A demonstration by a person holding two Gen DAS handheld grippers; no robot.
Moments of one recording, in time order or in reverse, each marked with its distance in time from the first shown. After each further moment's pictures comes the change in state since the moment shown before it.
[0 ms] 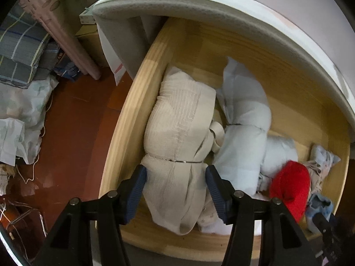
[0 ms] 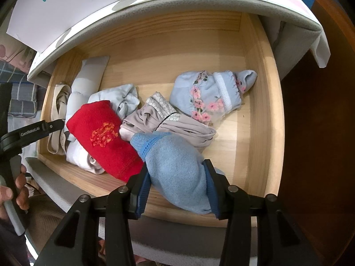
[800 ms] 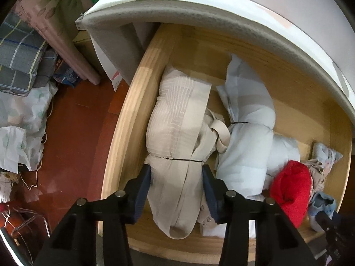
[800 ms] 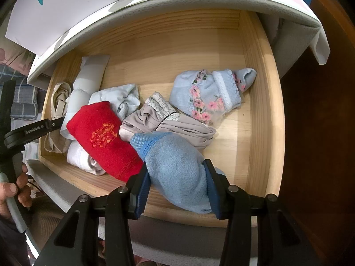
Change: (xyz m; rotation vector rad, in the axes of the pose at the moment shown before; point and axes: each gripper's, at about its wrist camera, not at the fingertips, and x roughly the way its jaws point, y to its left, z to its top) left arm -0.004 -0.006 -0.002 0.046 -0.019 0.007; right arm 0.000 0.000 0.000 0.016 0.002 0.011
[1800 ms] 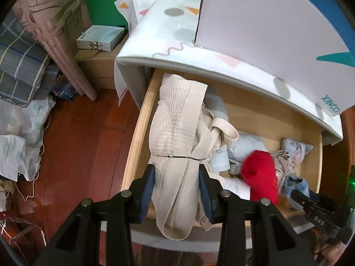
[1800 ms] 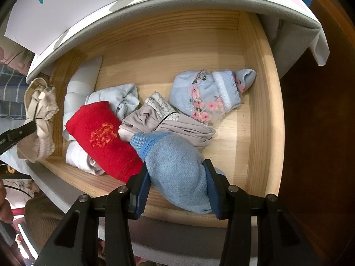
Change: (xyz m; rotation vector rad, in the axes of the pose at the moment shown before) left arm -0.072 0.018 -0.019 0.037 -0.112 -0.096; right arm -0.002 0.000 0.002 -0.007 -0.001 -0.011
